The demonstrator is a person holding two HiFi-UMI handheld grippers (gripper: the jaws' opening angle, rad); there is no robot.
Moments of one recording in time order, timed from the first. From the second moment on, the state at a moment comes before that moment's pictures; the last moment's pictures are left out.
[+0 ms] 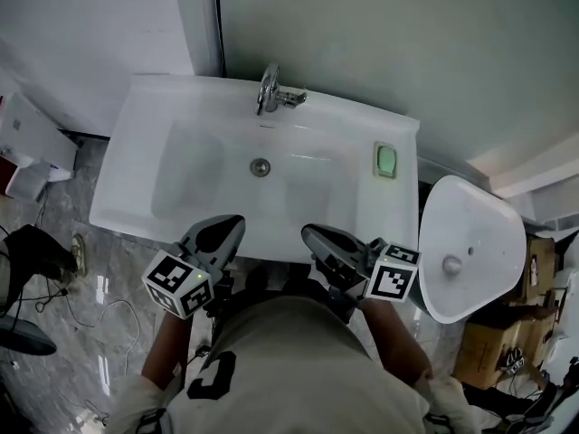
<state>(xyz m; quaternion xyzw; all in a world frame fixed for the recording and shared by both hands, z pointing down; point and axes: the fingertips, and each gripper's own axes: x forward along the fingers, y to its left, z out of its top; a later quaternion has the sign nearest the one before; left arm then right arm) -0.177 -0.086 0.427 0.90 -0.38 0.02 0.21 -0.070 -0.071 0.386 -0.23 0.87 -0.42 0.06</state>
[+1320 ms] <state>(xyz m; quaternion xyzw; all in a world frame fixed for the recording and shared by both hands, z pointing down) -0.104 -0.023 0.450 0.93 -0.26 0.09 0.25 -0.052 0.024 0.401 -0.23 0.87 -0.44 0.03</state>
